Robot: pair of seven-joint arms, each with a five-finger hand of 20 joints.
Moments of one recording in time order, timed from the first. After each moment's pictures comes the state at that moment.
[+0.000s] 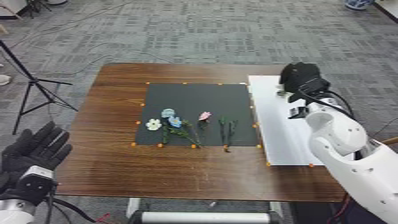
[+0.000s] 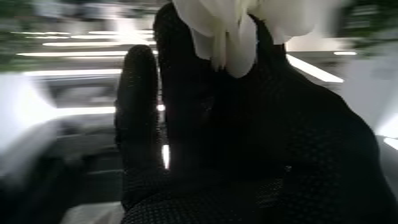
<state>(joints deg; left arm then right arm) 148.4 -49.3 -112.3 -129.1 4.0 20.9 21.7 -75.1 -43.5 61.4 -97.6 -135.0 10.3 14.1</state>
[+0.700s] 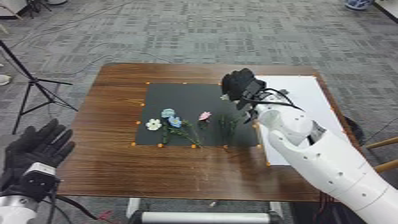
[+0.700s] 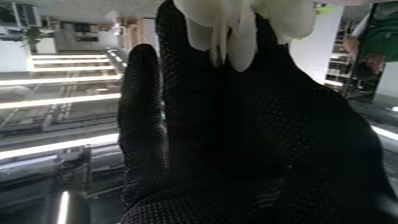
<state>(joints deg) 146.7 -49.4 -112.0 -128.9 4.6 20.8 20.0 -62.2 -53.7 45.5 -90.8 -137.3 4.0 5.1</state>
